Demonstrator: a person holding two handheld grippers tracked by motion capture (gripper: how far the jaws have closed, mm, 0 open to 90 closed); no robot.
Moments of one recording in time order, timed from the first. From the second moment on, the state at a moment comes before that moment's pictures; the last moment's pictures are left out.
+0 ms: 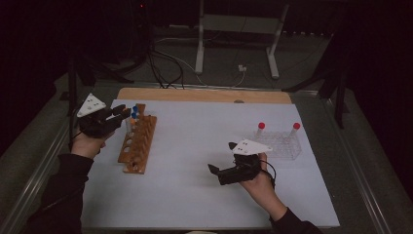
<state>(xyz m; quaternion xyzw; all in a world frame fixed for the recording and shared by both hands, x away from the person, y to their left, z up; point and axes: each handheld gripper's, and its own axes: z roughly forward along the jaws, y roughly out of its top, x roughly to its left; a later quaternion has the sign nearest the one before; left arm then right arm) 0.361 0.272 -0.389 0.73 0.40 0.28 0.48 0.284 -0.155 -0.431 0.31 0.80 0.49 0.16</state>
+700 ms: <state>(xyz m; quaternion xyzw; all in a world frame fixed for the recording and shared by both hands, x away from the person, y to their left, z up) 0.359 0.273 -0.437 0.74 0.42 0.25 0.45 0.284 -0.156 -0.431 0.31 0.80 0.49 0.16</state>
